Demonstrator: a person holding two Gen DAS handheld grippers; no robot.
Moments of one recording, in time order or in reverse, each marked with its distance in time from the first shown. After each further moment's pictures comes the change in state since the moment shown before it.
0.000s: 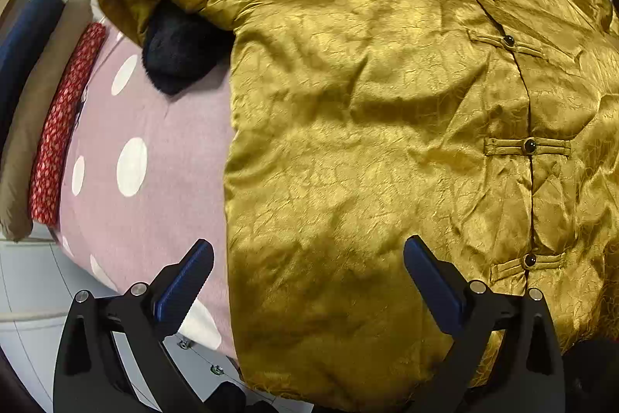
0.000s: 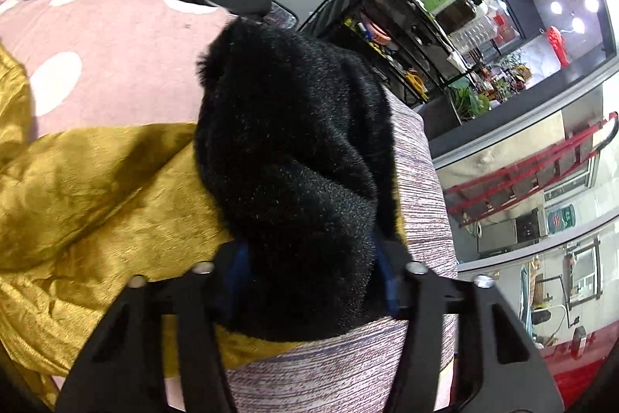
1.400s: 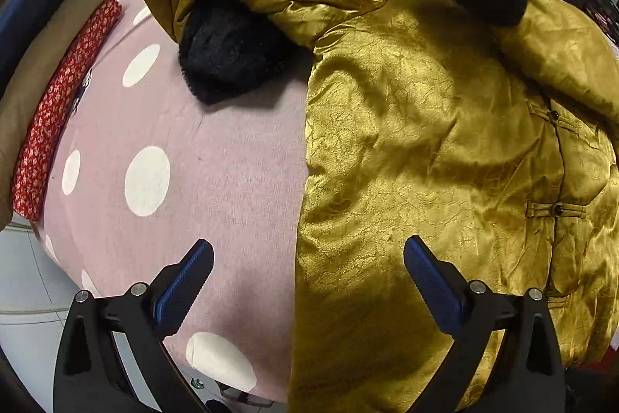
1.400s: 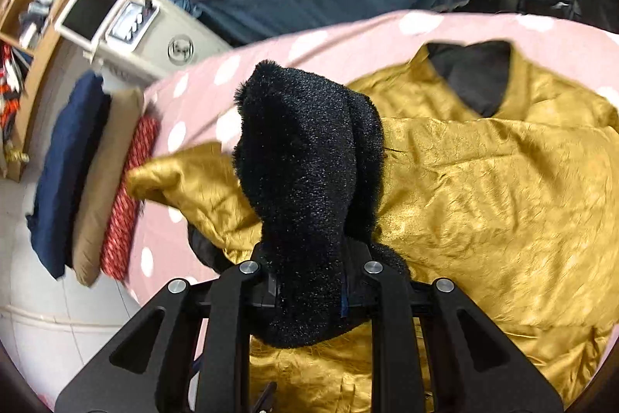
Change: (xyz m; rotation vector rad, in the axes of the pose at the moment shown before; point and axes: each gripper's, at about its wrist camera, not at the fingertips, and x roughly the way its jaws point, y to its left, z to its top) left arm 0.028 0.079 0.024 -0.091 -0.053 -0.087; right arm -0.283 0.352 0.048 0.077 0.134 1.130
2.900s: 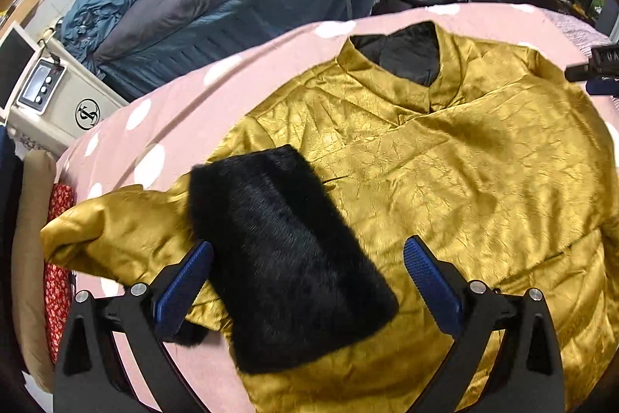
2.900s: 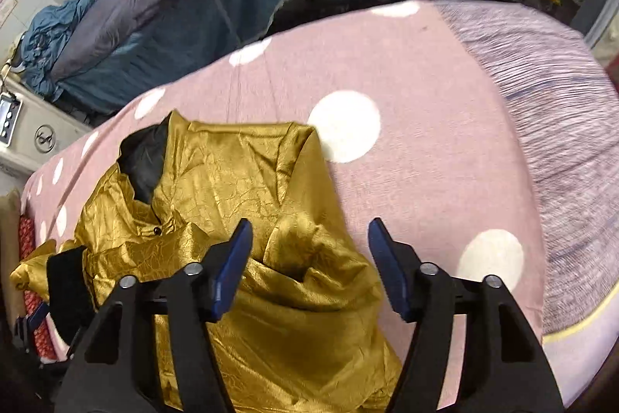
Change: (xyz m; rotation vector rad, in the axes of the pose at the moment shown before) left arm -0.012 -0.127 0.172 0.310 -0.181 0.008; right arm -0.103 -0.276 0.028 0.286 -0.077 -0.383
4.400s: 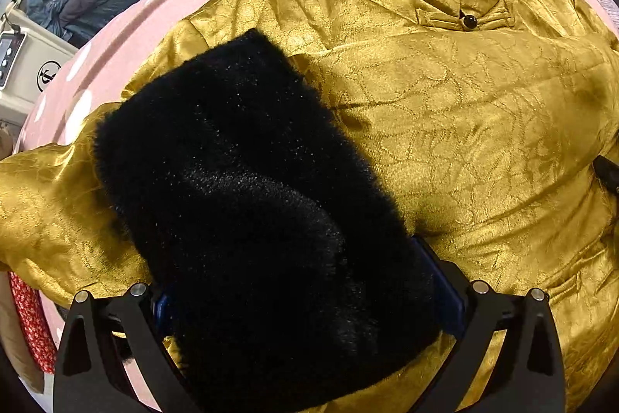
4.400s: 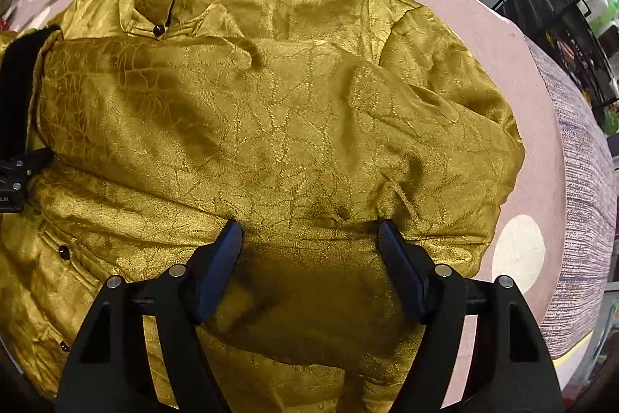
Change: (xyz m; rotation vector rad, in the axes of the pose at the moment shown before) left arm 0.087 -0.017 -0.024 0.002 0.200 -0.073; right arm 0.039 0.046 -0.122 -0.486 -0.012 -0.240
